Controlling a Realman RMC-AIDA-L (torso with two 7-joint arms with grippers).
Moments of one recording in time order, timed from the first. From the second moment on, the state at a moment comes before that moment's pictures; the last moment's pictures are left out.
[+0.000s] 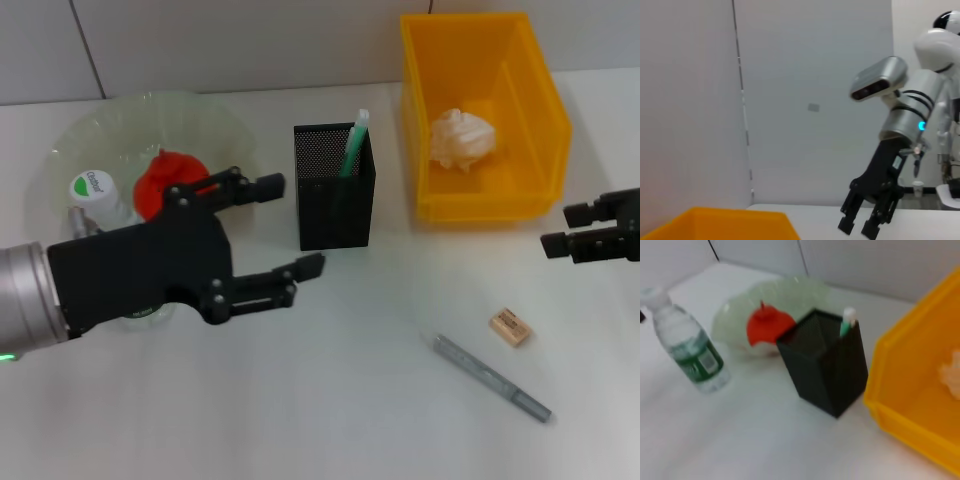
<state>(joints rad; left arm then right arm) -0.15 -2.07 1.45 1.23 1.39 1.35 -1.31 0.42 2.06 -0.65 -1.33 -2.30 -1.79 2.00</state>
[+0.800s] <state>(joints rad) -0.17 -2.07 1.51 1.22 1.39 1.35 -1.31 0.55 2.08 -0.88 -1.38 -2.65 -1.80 2.16</state>
